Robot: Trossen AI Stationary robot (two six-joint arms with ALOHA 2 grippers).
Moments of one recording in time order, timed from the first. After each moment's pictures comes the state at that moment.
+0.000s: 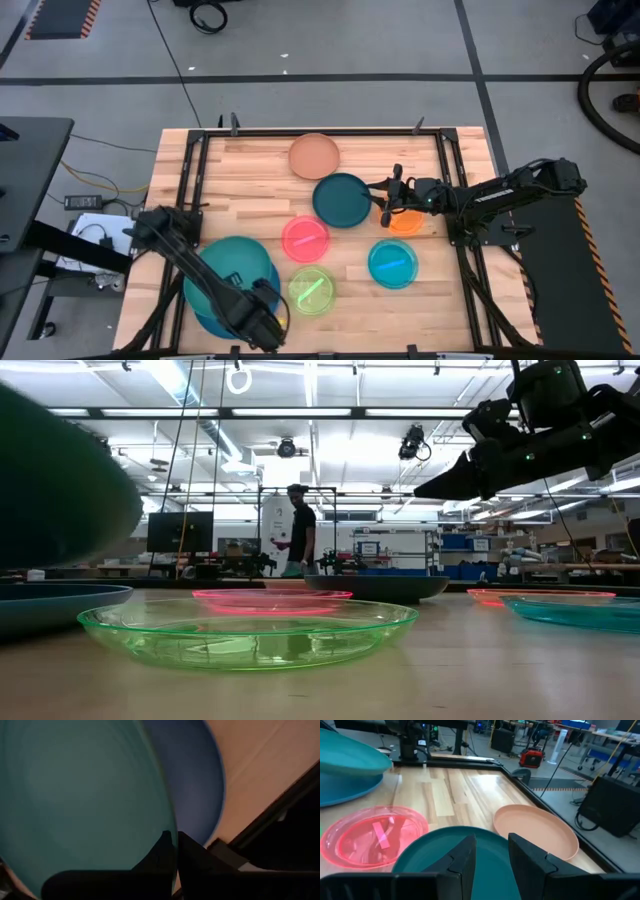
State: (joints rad) left arm -0.74 2.01 1.76 -1.42 0.07 -1.27; right arm -0.09 1.15 0.22 0.74 0.25 -0.13
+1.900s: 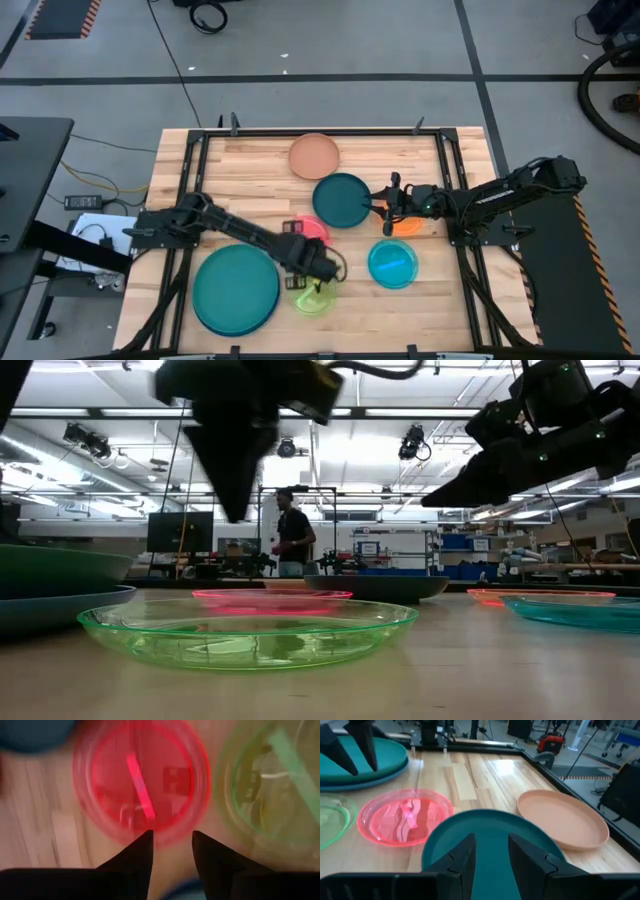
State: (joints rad) left arm -0.33 2.10 1.77 -1.26 -0.27 -0.37; right arm 0.00 1.14 0.22 0.64 0.26 -0.07
